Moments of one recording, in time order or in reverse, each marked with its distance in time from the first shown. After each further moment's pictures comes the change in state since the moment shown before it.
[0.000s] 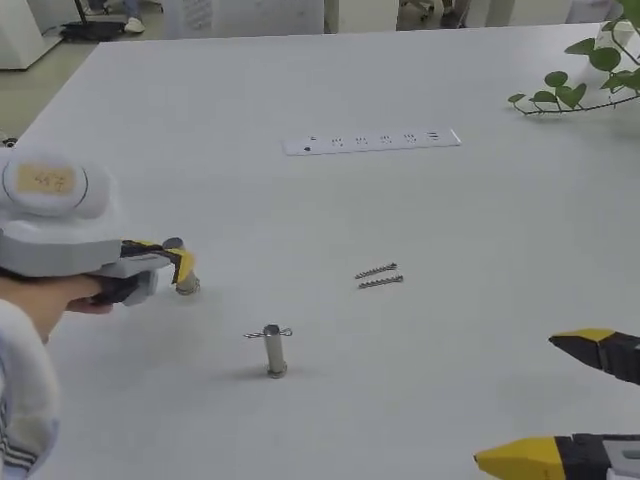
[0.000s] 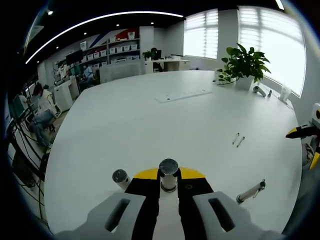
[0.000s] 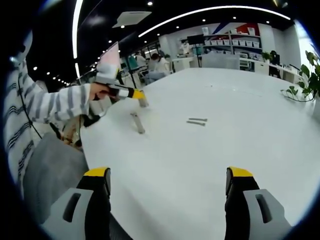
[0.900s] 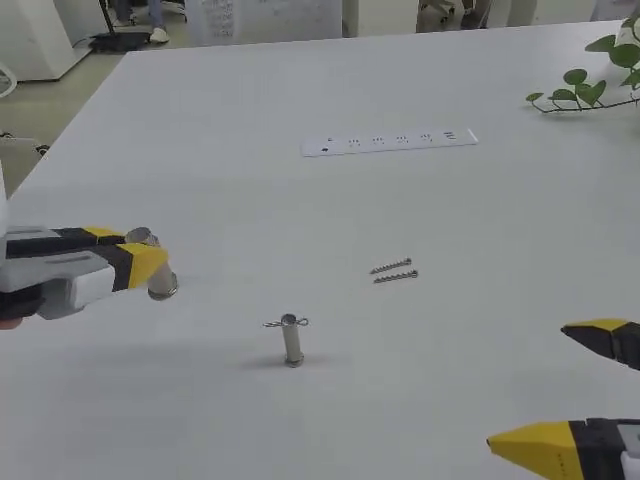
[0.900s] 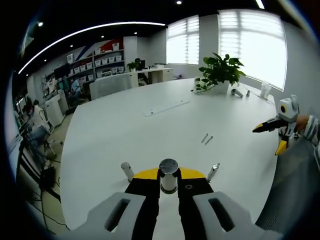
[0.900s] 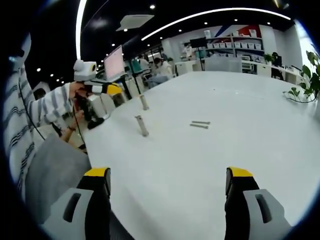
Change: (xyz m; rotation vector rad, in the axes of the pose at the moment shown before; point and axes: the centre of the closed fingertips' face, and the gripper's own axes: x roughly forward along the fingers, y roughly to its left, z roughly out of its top) left arm -0.103 -0.033 0.013 0.123 -0.058 -0.111; right arm -0.003 0.005 0.004 -0.001 -0.033 0.032
